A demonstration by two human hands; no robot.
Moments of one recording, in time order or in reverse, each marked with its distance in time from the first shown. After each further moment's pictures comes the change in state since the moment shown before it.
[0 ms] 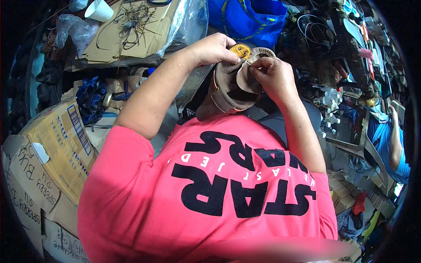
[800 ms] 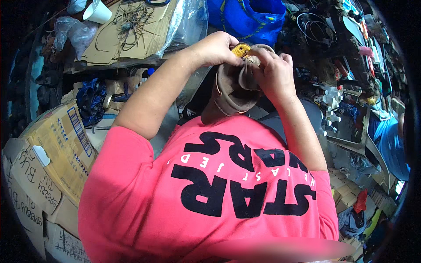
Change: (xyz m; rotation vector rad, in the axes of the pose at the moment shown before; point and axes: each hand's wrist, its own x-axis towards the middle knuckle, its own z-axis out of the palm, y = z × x) left_hand 0.004 0.003 0.004 0.145 0.037 0.037; right_hand 0.002 0.001 0.006 -0.328 0.163 -0.223
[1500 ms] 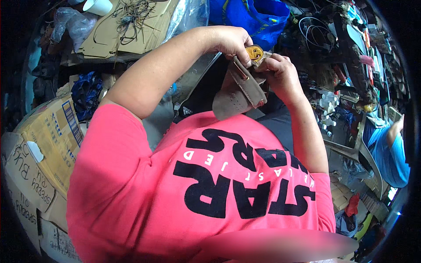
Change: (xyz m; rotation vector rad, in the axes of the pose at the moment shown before) left_hand 0.034 0.018 -0.006 0.111 -0.295 -0.095; right_hand 0.002 0.038 -0.002 0.219 -0.209 -0.088
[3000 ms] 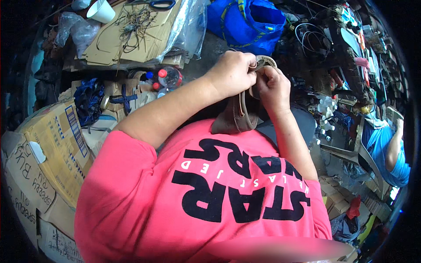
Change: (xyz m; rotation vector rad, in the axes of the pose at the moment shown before) left_hand -0.032 0.017 0.071 0.355 0.727 0.317; right_hand -0.011 -0.030 0.016 0.052 0.323 0.214
